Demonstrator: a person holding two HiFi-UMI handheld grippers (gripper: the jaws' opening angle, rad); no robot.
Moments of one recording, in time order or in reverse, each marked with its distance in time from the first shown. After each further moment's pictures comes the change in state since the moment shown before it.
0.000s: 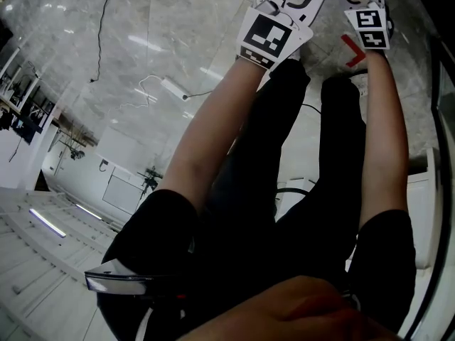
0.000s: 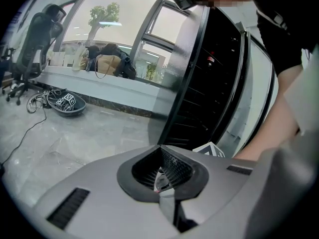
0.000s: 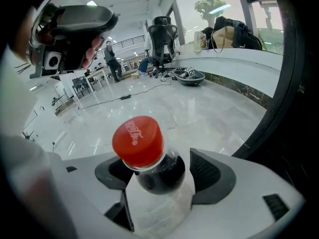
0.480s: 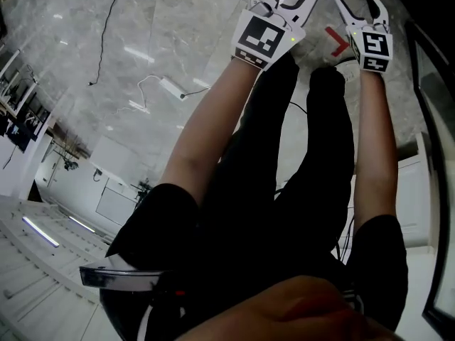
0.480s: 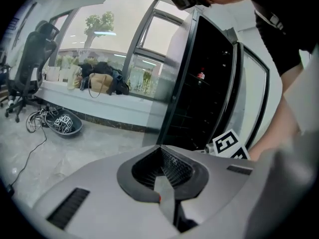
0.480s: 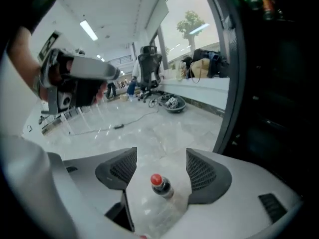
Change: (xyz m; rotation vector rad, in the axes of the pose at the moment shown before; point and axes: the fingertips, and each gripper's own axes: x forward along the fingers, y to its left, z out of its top) left arm -0.049 -0.053 0.115 0.062 -0.083 -0.016; right arm -0.167 -0.012 0.101 0.126 -0.205 -0.133
